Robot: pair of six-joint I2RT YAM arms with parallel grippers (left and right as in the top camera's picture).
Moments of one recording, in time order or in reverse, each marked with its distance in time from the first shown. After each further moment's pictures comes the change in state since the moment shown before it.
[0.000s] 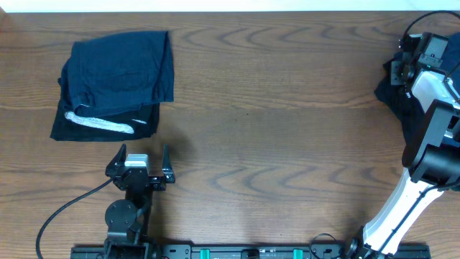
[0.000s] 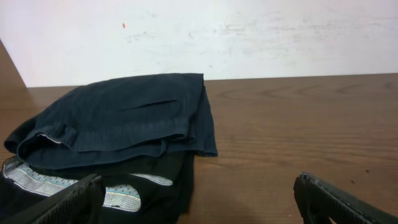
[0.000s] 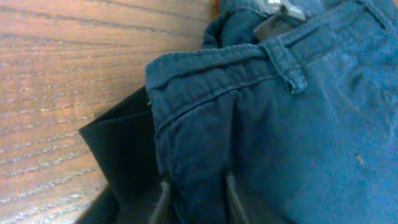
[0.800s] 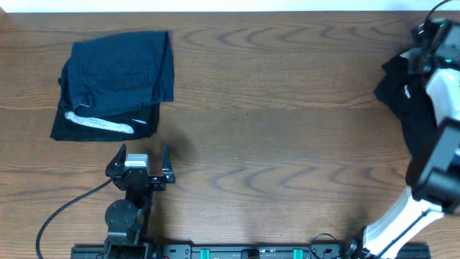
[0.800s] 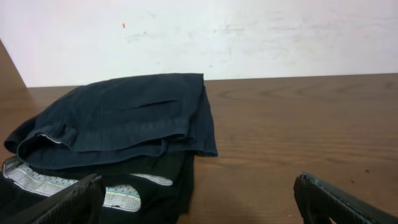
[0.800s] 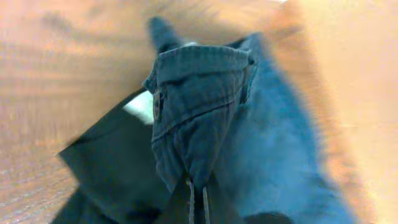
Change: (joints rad) left arm 0.000 0.000 0.000 0.000 0.000 0.000; right arm -0.016 -0.212 0.003 -0.056 0.095 0.026
